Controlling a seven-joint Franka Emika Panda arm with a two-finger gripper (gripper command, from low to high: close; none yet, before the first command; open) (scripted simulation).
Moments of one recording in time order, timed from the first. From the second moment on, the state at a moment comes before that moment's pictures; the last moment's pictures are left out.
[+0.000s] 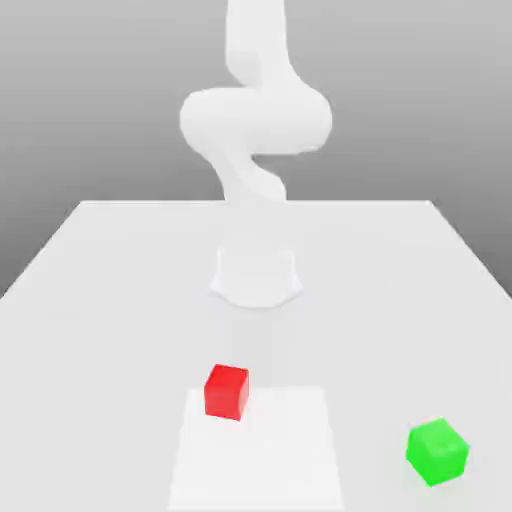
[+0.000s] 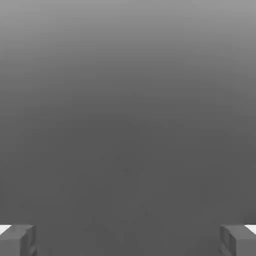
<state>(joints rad) -0.01 -0.74 0.00 -2.36 0.00 2.35 0.81</state>
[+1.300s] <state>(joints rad) -0.11 -0.05 -0.01 -2.91 0.00 2.87 0.93</state>
